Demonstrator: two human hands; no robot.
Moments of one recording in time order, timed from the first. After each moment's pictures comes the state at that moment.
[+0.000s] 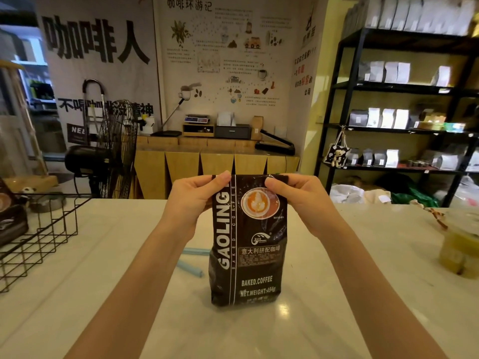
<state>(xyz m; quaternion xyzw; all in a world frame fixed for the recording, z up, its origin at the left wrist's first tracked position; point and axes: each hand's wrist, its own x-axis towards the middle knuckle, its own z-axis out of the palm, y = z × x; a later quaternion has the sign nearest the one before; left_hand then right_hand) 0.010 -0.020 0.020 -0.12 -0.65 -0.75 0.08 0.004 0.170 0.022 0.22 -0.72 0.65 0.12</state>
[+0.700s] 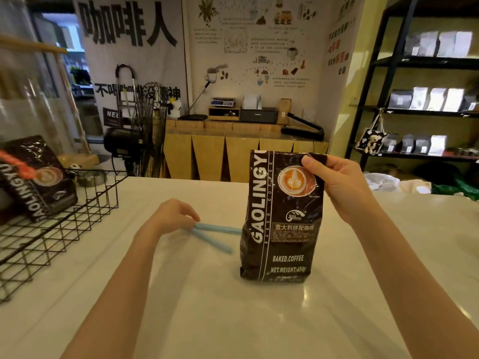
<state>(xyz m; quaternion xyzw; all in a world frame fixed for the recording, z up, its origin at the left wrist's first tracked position) -0.037 -0.129 -0.060 -0.01 -0.95 -0.32 0.00 -0.002 0.165 0.015 0.18 -0.68 0.70 0.13</state>
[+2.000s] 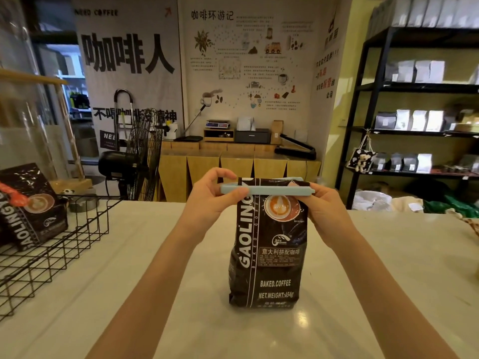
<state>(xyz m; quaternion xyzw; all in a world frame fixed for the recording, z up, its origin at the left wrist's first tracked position) 0.008 -0.032 0.017 -0.18 -0.71 -0.67 0.15 -0.009 0.169 0.008 0.17 -0.67 0.71 0.12</state>
